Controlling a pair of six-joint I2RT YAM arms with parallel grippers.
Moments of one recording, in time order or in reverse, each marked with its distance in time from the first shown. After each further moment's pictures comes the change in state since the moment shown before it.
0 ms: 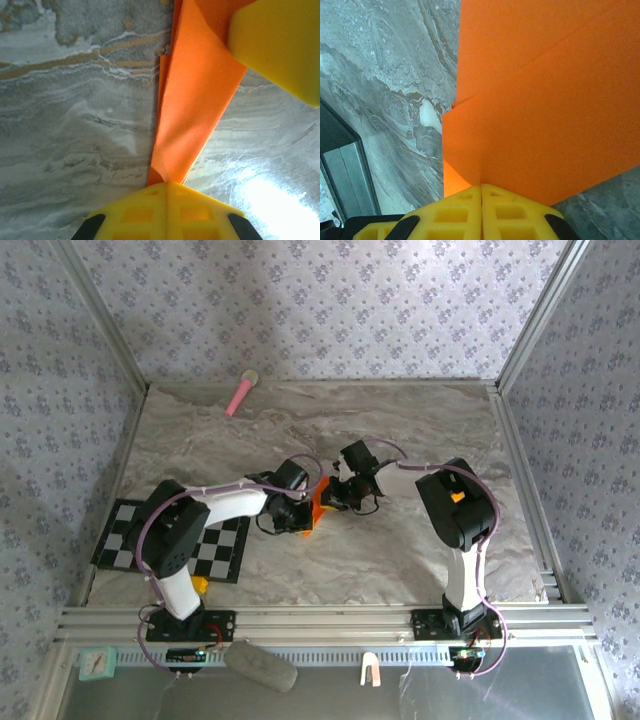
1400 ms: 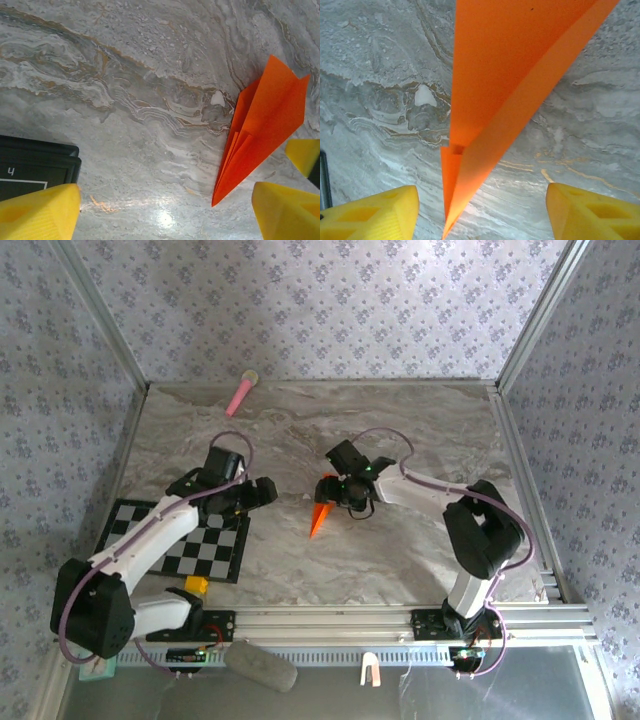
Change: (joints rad) left arm 0.279 -0.544 -0.143 -0.133 -0.178 0.012; right arm 0.161 -0.207 0.077 -0.319 0.478 0.101
